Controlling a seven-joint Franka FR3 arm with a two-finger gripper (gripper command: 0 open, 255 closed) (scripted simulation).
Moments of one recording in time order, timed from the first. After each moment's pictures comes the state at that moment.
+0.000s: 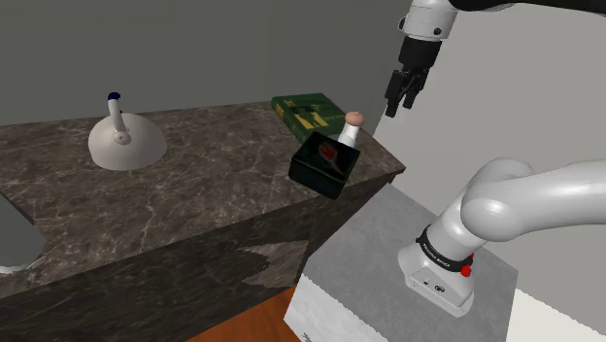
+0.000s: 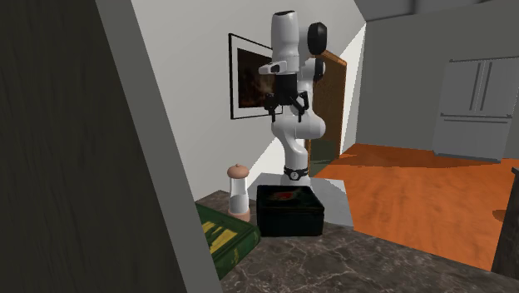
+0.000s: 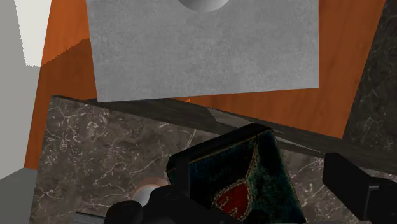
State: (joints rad) arm -0.02 -0.77 -0.02 -2.44 0.00 1.52 0.00
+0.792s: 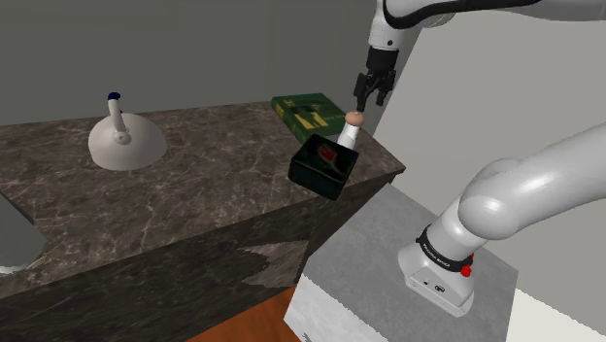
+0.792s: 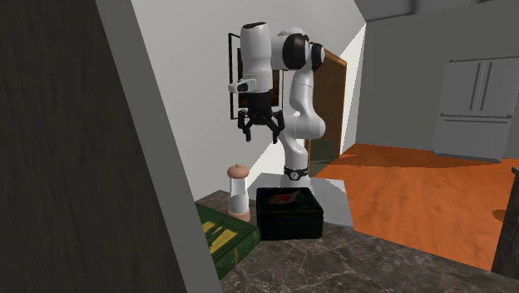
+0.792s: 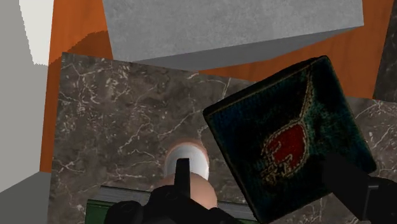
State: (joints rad) arm -0.07 -0.41 -0.10 -2.32 -0.05 1.75 -0.02
